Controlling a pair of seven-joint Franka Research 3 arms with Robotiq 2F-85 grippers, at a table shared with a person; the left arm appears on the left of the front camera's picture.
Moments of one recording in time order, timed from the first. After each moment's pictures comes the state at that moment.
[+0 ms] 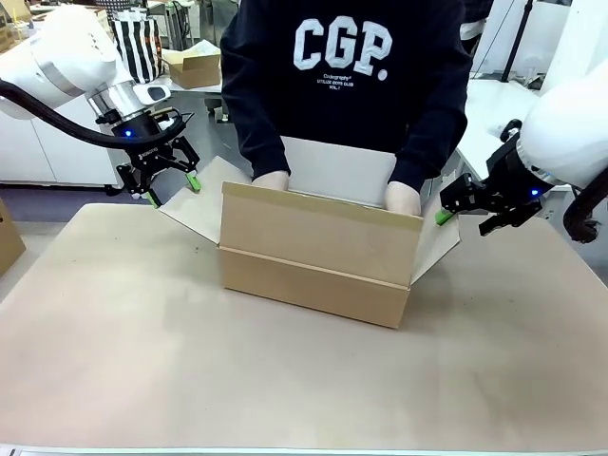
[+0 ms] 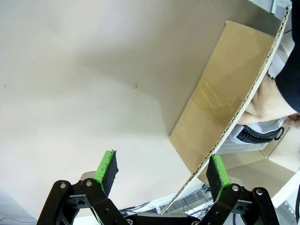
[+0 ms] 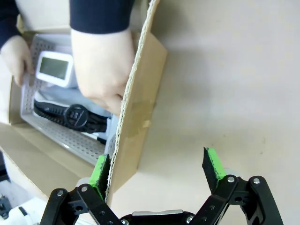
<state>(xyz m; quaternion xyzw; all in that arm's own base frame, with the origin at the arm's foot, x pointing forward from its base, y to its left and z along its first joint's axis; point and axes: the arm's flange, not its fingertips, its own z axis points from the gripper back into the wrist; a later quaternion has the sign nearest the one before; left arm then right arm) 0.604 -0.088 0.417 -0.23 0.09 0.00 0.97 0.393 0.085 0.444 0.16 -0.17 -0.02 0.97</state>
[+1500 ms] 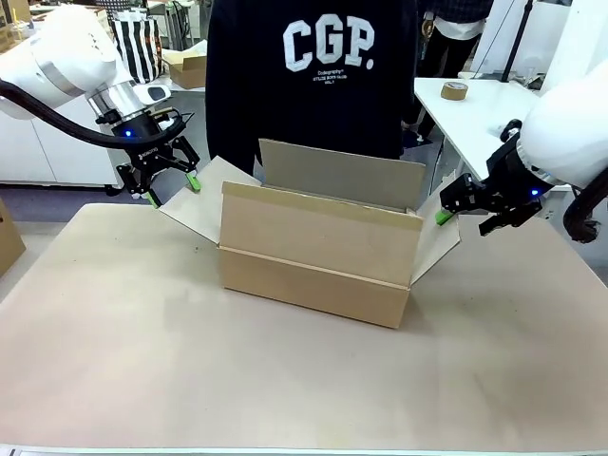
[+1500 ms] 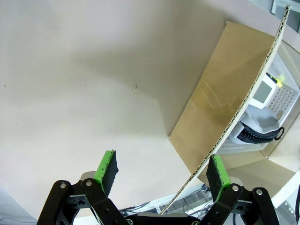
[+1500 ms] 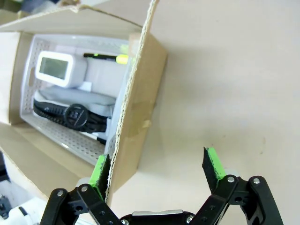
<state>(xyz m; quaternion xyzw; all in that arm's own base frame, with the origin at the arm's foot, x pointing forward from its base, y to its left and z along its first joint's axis) 0.604 -0.088 0.417 -0.23 0.09 0.00 0.97 0.393 0.085 0.444 0.16 -0.17 -0.02 0.97</state>
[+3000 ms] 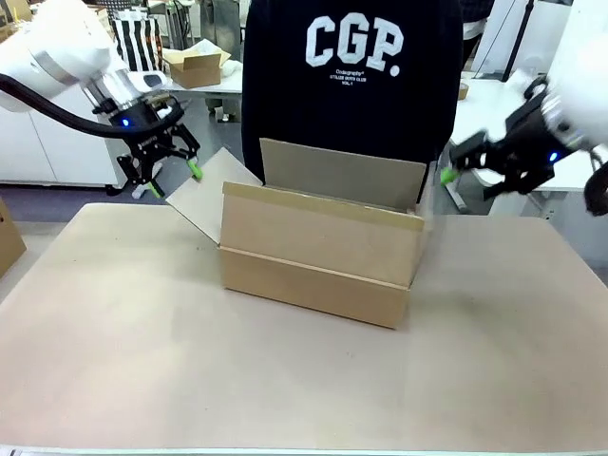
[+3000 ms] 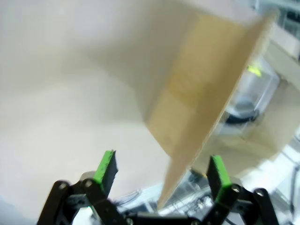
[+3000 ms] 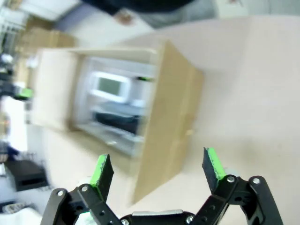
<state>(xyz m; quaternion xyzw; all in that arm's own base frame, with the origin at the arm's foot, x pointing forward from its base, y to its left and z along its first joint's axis) 0.590 -0.081 0.471 -0.30 0.08 -0.01 0.95 0.368 0.075 0.540 0.26 -0.23 -0.05 0.94</state>
